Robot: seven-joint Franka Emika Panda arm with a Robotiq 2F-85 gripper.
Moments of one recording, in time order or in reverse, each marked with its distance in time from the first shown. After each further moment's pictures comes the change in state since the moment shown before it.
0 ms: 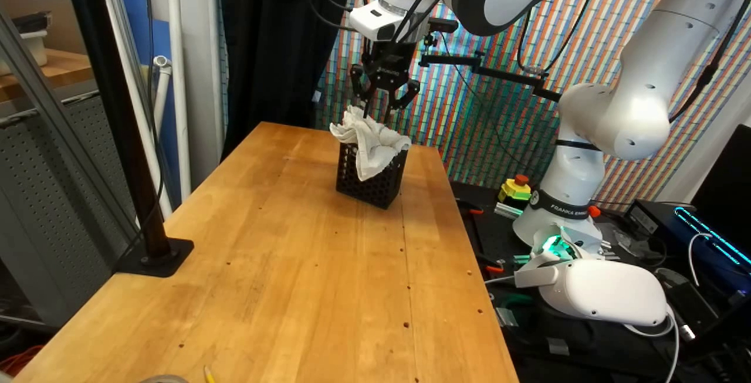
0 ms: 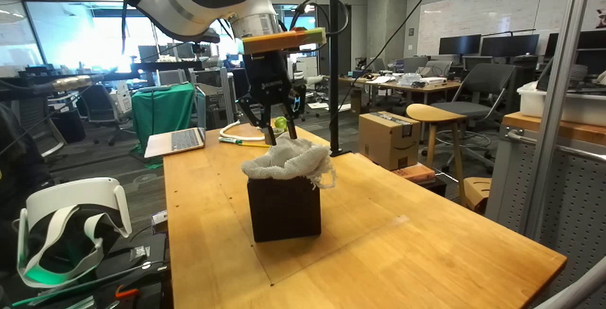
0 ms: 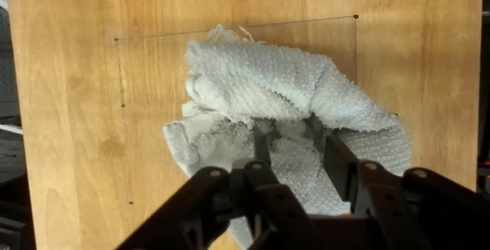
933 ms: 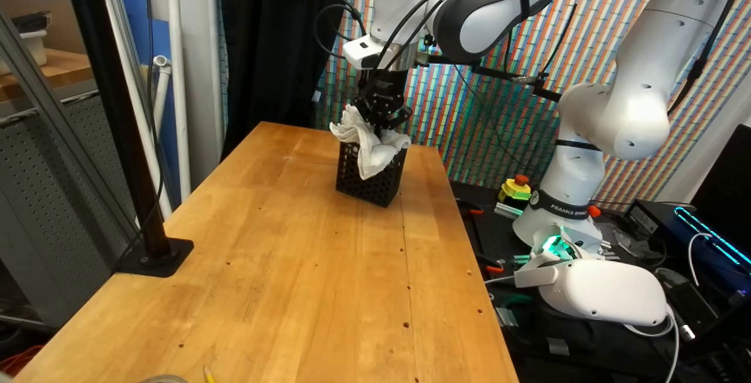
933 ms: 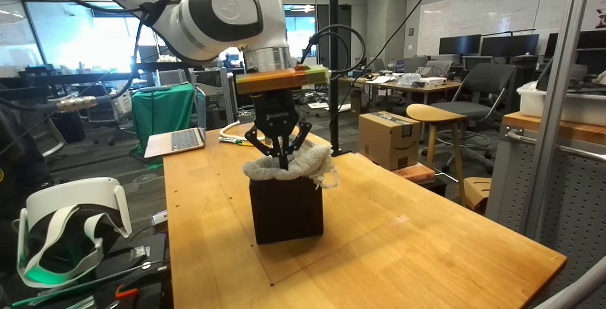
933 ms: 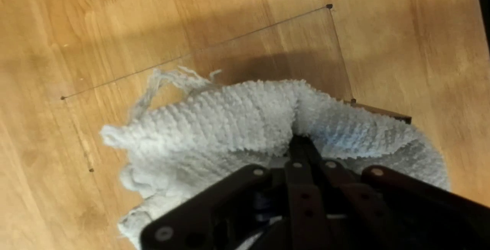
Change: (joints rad) arm -0.004 0.086 -0.055 -0.040 0.015 0.057 0.186
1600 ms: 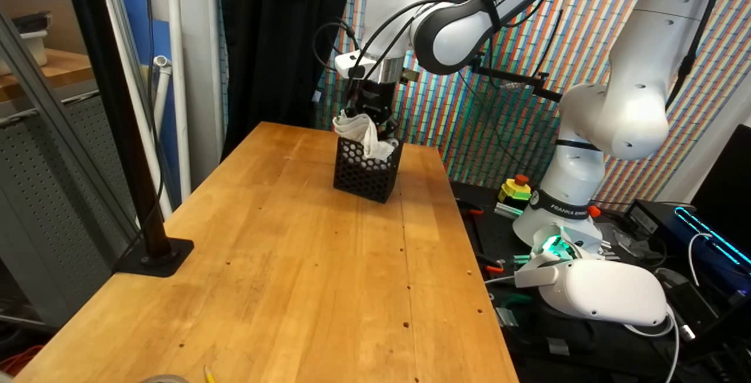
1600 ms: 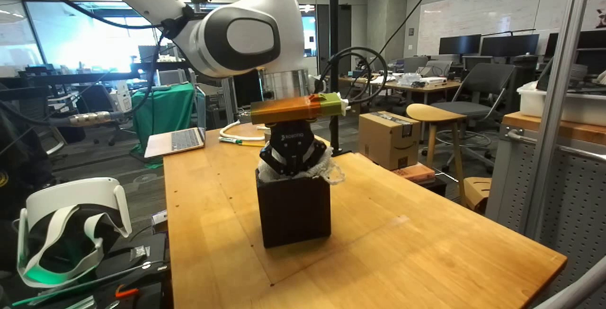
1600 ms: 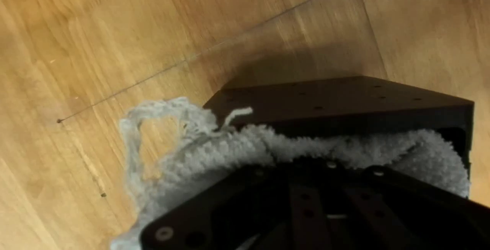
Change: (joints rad) arm -0.028 0.098 -0.044 0.001 0.093 0.131 -0.008
